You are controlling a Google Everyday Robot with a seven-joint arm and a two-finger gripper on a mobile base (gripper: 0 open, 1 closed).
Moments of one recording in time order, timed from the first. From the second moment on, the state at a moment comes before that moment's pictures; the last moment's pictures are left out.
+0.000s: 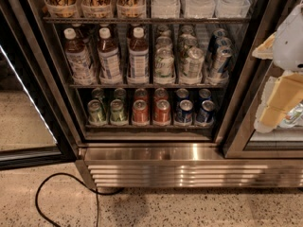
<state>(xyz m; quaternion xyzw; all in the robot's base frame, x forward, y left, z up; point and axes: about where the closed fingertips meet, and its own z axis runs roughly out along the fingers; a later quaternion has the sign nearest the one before) 0.438 -0.217 0.976 -0.60 0.78 -0.03 0.16</state>
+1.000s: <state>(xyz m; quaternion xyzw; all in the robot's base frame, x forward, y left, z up) 0.419 -0.212 0.905 -0.58 0.80 0.01 0.18</state>
